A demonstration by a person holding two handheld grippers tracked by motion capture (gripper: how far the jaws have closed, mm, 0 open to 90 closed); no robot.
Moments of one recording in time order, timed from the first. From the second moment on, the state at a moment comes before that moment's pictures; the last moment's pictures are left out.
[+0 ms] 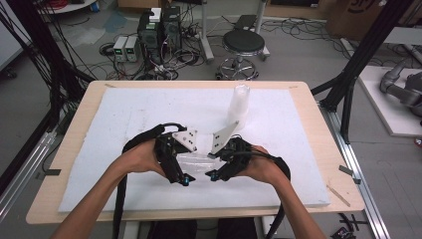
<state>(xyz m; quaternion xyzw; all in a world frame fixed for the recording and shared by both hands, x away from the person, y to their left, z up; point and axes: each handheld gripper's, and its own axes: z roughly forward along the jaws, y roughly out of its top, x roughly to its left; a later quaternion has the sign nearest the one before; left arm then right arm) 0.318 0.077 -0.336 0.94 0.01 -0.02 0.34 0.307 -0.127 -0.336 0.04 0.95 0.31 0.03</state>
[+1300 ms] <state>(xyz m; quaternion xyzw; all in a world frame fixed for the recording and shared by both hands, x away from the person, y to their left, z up) 0.306 0.133 -0.399 0.74 0.07 0.01 0.67 0.304 -0.169 -0.385 0.07 0.81 0.58 0.00</state>
